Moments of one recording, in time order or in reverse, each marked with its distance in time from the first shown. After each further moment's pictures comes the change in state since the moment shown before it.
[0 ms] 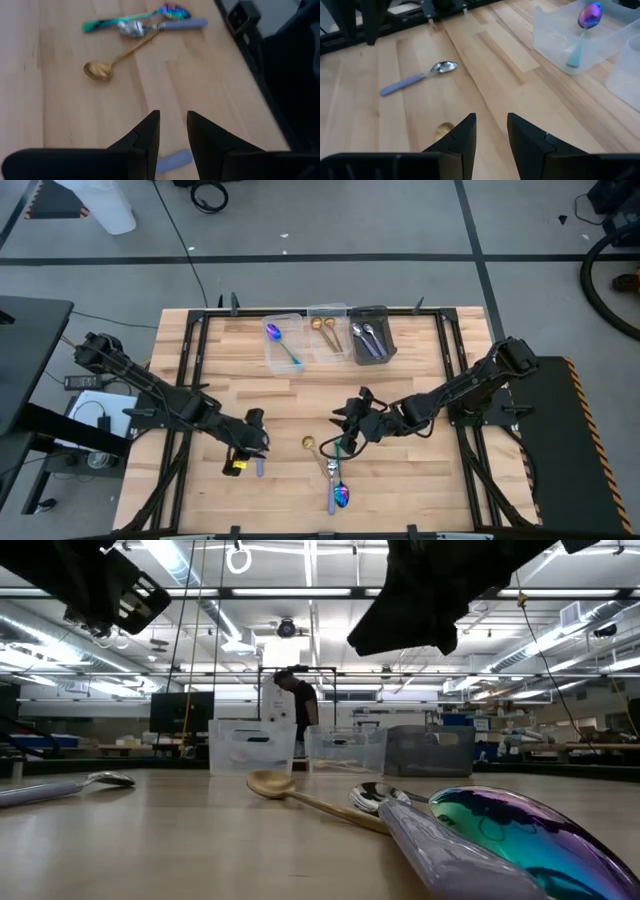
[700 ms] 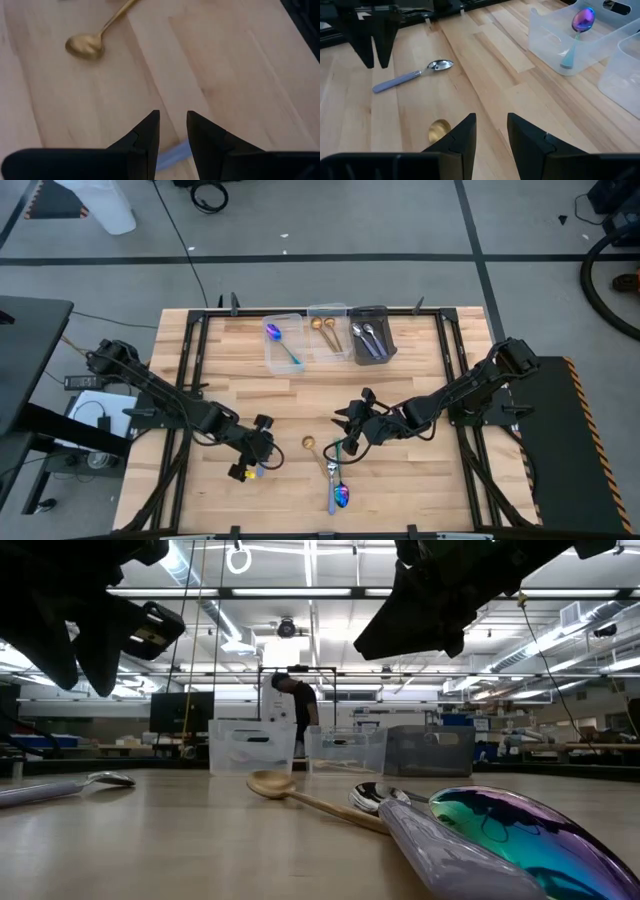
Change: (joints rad) left arm -0.003 0.202 0.054 -0.051 0.004 0.170; right arm 0.022 0.000 -0.040 0.042 0.049 -0.022
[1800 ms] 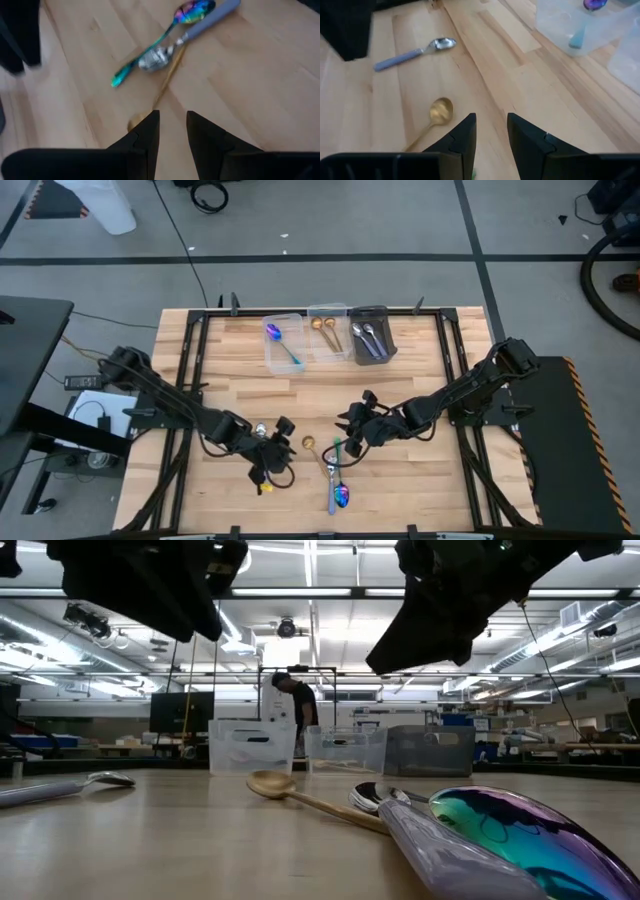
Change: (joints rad) left arm -0.020 0.151 0.189 0.082 -0.225 0.333; right arm 0.002 0.000 0.000 -0.078 -0.060 0.032
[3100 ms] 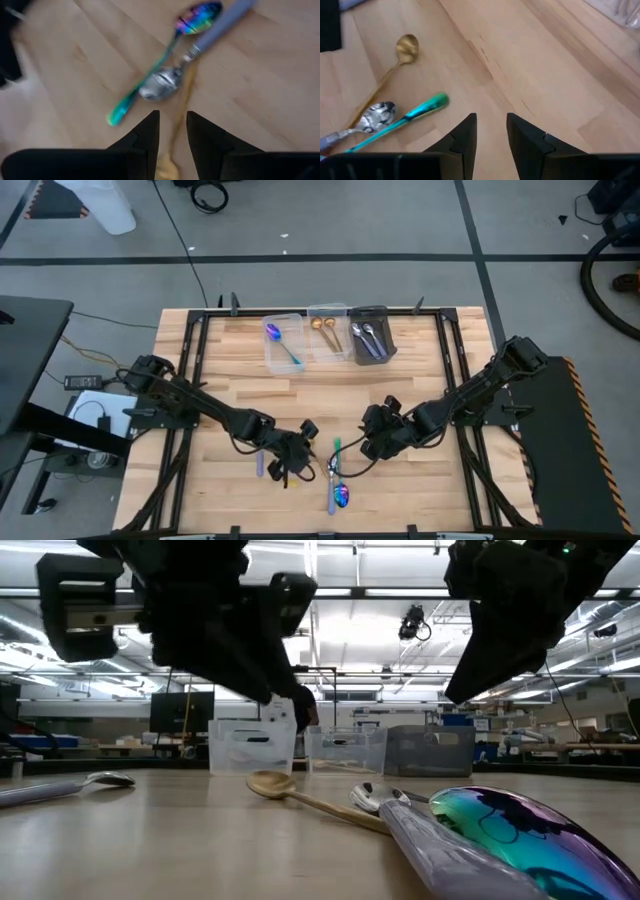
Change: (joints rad) left arm 0.127 0.212 0.051 0.218 0.177 0.254; right arm 0.094 -0.066 0.000 -0.429 0.010 0.356
